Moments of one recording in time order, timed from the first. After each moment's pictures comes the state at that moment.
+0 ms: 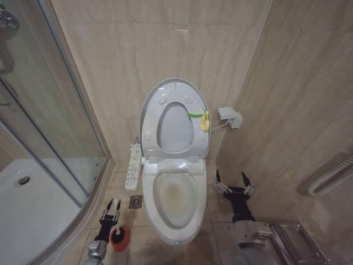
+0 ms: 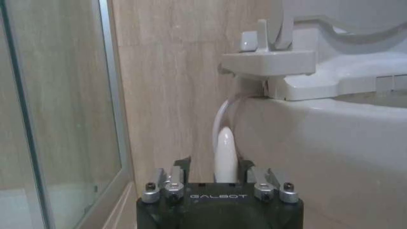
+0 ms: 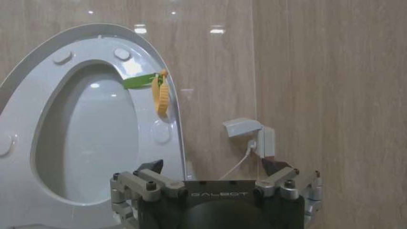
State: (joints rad) left arm 1.09 -1.26 -0.37 -0.87 -0.29 -0.82 0.12; right arm -1.58 1.51 0.50 2.18 0.09 0.08 0.18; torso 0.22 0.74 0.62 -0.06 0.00
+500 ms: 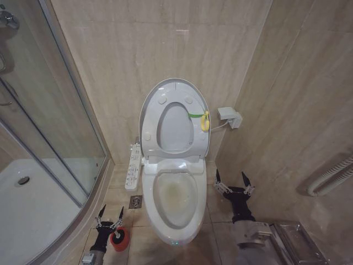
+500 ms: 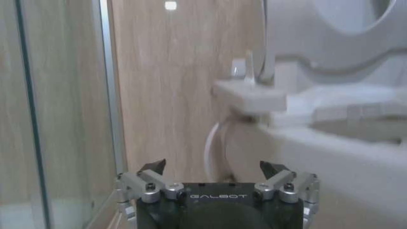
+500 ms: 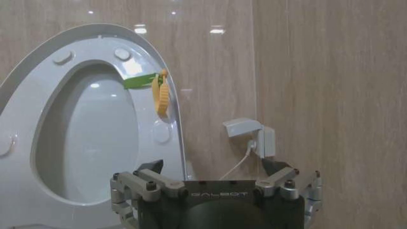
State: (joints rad) left arm 1.27 -1.25 -0.42 -1.13 -0.29 -0.82 0.12; right arm -1.58 1.51 0.50 2.18 0.09 0.08 0.18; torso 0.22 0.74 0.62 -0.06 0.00
